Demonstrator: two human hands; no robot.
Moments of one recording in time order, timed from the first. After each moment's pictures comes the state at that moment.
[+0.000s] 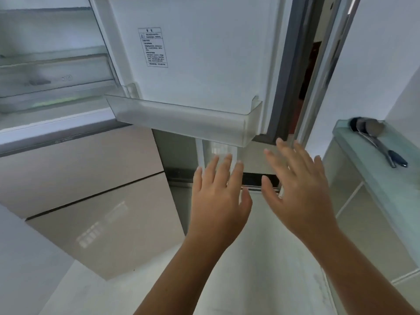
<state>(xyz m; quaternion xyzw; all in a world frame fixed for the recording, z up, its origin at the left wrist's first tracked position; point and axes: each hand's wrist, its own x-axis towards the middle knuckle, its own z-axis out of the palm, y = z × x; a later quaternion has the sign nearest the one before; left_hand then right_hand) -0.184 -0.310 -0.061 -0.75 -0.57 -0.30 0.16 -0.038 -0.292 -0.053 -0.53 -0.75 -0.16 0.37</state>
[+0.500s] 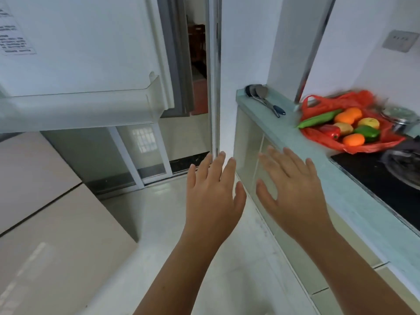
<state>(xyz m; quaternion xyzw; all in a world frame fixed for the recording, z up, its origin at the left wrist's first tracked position) -0.110 -0.375 -0.084 -0.85 -0.41 -0.32 0.03 0.027 -0.431 -0.079 -0.72 -0.61 -0.20 0.26</state>
